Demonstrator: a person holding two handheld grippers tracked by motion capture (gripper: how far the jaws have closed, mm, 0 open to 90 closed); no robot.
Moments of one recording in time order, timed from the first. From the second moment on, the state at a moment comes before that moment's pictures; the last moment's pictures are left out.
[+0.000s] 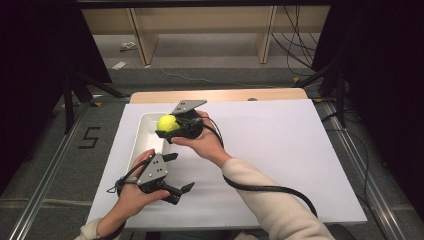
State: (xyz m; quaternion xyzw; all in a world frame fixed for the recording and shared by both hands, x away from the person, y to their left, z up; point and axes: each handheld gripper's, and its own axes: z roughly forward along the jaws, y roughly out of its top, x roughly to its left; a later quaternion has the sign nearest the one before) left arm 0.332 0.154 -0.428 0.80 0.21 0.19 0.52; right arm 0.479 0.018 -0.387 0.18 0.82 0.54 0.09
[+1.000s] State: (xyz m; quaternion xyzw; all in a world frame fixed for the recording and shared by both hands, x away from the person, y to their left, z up) left arm 0.332 0.153 -0.428 0.80 0.20 0.19 0.52; right arm 0.485 0.034 -0.387 0.17 0.82 0.53 0.08
